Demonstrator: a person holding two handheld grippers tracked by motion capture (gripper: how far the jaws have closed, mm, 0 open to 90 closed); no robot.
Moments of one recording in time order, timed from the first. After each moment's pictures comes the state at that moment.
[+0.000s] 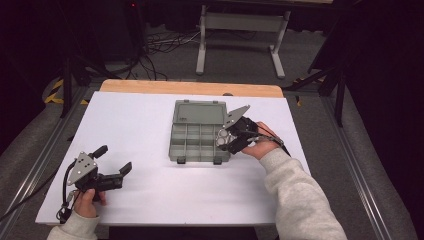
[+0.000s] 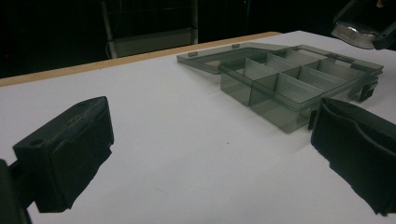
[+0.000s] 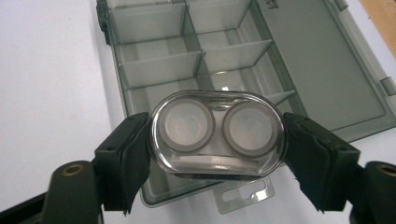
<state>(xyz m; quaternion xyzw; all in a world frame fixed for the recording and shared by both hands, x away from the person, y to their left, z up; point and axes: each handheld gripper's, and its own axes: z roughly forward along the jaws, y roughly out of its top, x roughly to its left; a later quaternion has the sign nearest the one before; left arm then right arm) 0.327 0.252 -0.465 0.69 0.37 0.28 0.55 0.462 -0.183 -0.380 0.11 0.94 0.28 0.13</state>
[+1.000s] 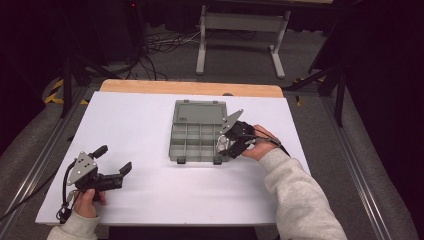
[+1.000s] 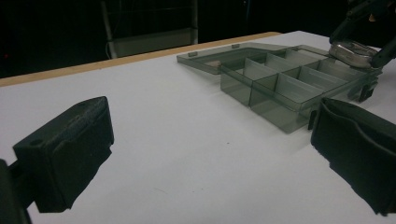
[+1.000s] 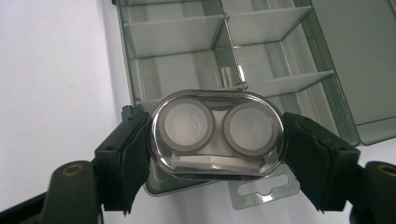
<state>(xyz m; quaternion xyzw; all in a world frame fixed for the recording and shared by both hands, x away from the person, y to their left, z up) 0.327 0.253 -0.465 0.69 0.37 0.28 0.55 0.466 -0.178 -0.399 0.08 0.96 0.24 0.11</state>
